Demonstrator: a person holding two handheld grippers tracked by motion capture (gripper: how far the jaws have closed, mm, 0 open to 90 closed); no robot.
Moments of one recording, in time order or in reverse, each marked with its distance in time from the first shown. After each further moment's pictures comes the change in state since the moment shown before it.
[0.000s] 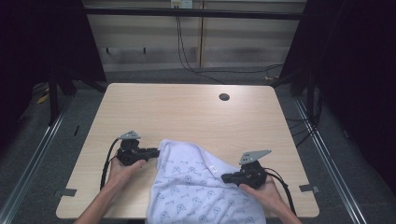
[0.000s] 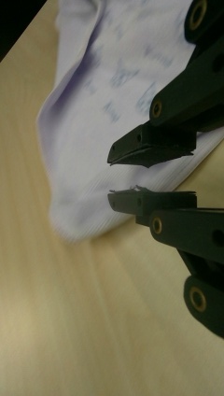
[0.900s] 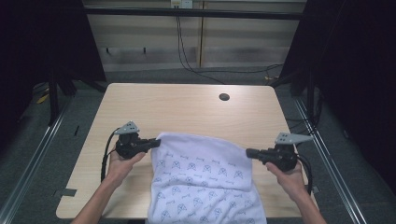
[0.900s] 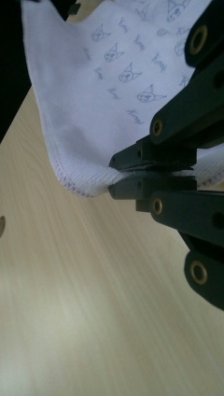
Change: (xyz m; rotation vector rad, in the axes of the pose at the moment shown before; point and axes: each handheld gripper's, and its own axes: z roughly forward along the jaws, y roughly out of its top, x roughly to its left) left arm -0.026 0.034 -0.029 -0.122 -0.022 0.152; right arm -0.032 0.017 -0.086 -0.270 -0.145 0.062
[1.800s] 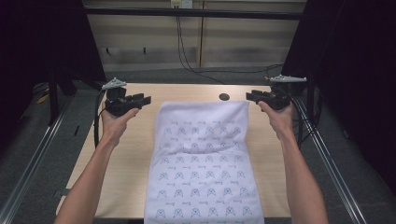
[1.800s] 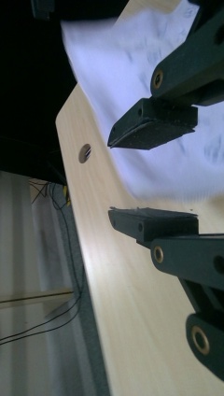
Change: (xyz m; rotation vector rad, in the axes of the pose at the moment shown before) left arm 0.064 0.084 -0.009 -0.102 0.215 -0.088; right arm -0.102 0.118 0.046 -0.078 -0.276 0.058
